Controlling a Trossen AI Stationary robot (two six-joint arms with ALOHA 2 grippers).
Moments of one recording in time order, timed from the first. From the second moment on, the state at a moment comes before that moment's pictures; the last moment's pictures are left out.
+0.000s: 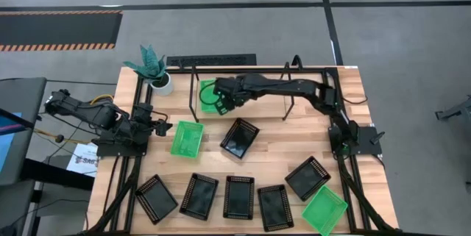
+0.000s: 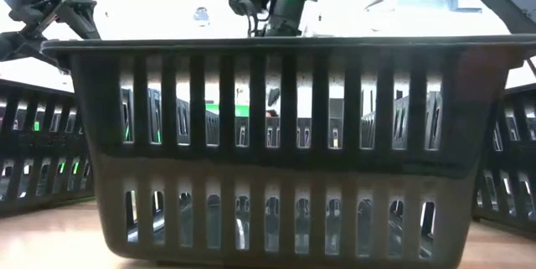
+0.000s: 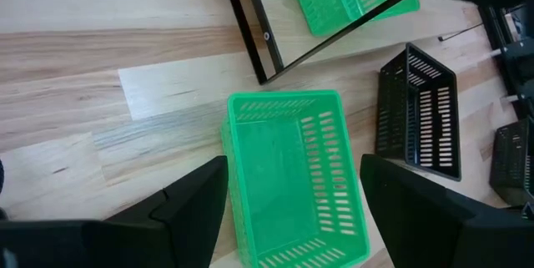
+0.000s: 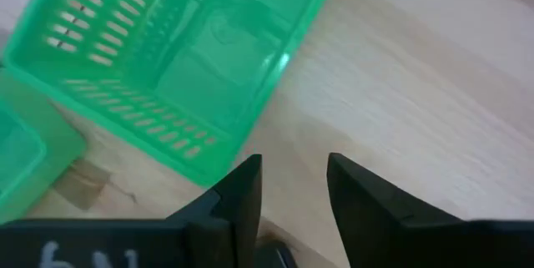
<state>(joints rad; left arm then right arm) -0.37 0.57 0.62 -1.08 -0.56 -1.58 -0.21 2.20 2.01 -1.01 0.21 0.76</state>
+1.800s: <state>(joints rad) -0.37 0.57 0.62 -1.07 -0.50 -1.53 0.07 2.31 2.01 -0.40 -0.01 -0.58</state>
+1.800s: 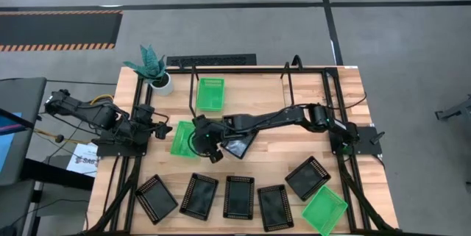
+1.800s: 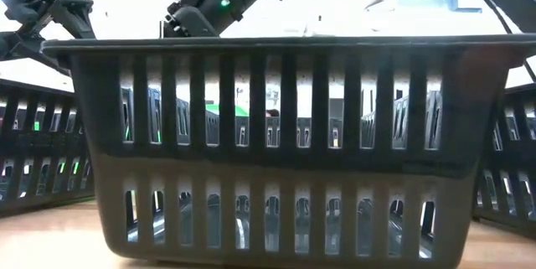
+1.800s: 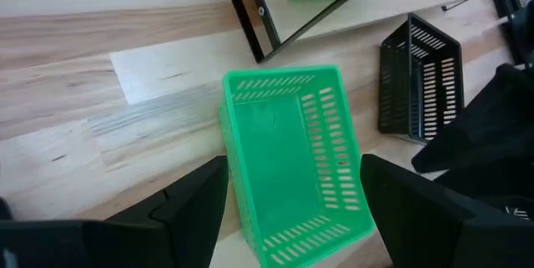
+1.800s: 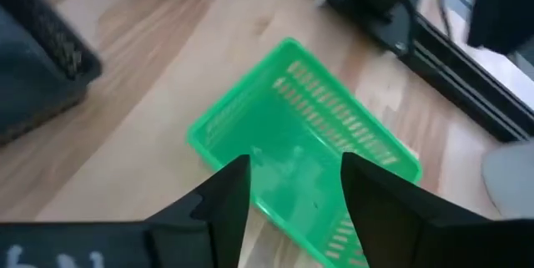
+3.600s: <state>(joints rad) -0.37 0.57 0.62 -1.05 -0.50 -1.56 0.10 2.41 2.01 -0.47 0.12 -0.97</state>
